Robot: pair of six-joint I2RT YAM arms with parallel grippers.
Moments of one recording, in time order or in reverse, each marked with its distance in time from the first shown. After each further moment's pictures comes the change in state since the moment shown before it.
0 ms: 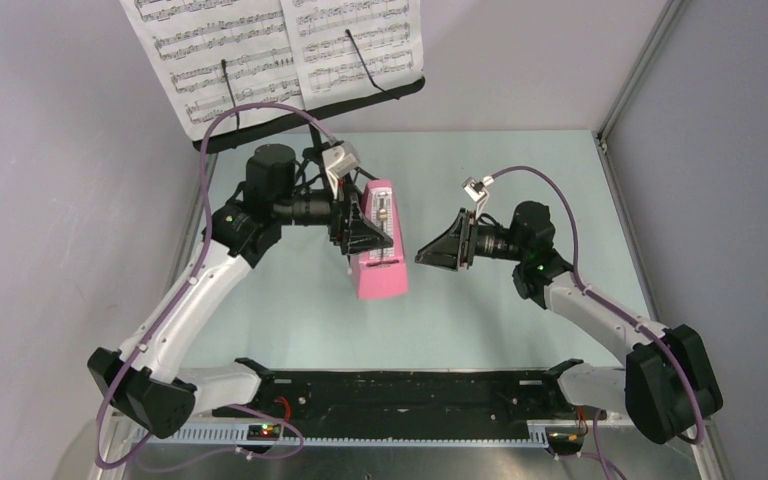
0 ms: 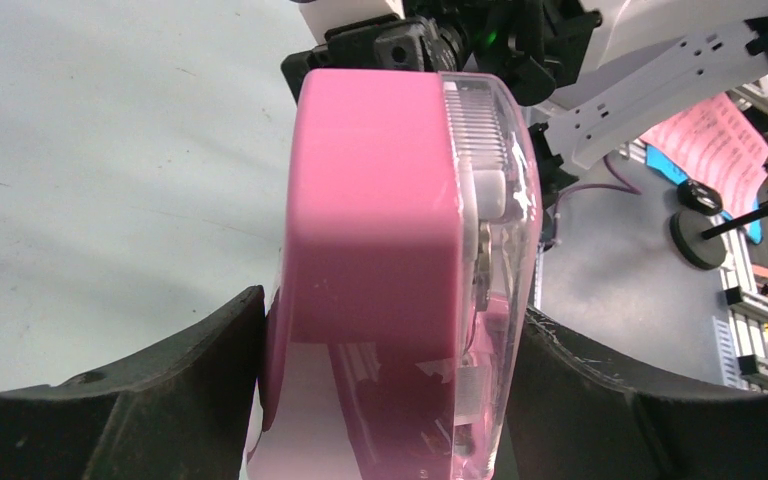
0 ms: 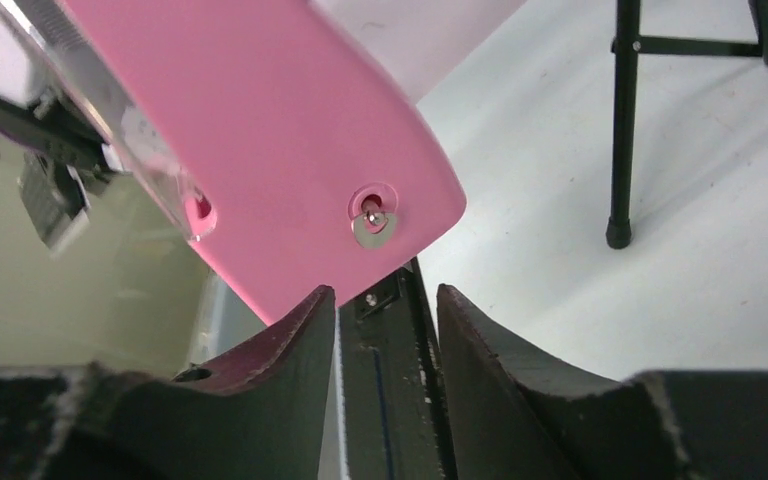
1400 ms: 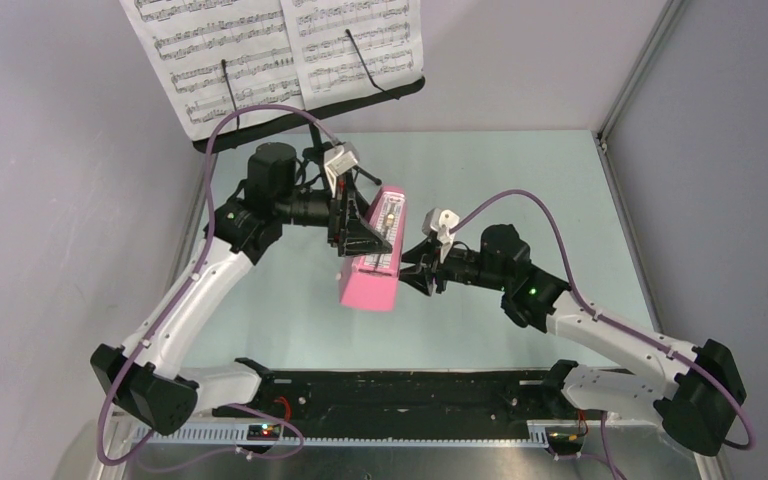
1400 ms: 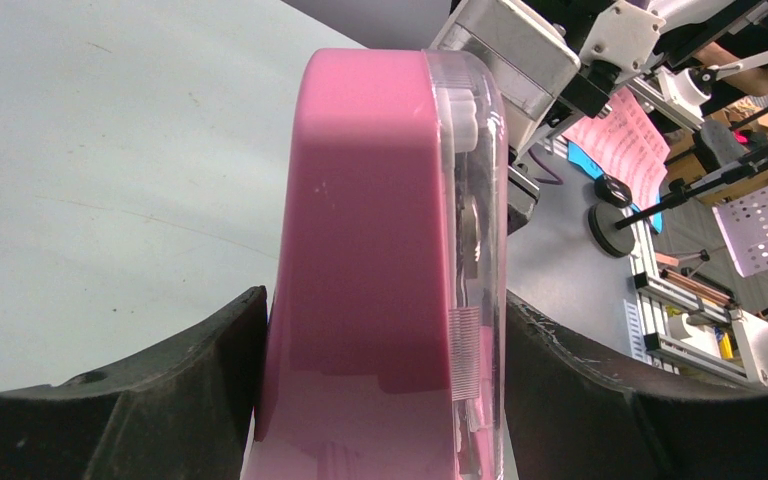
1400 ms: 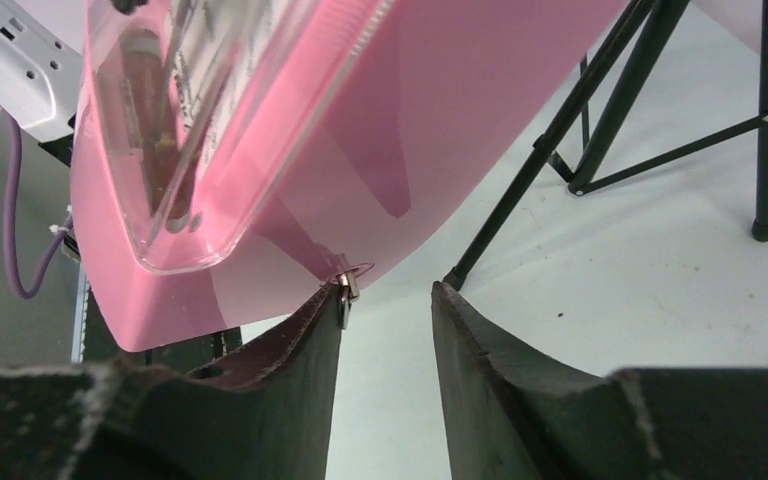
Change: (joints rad) left arm 0.006 0.019 0.001 -0.008 0.111 -0.081; right arm 0.374 -0.127 0.082 -0.325 0.515 -0.752
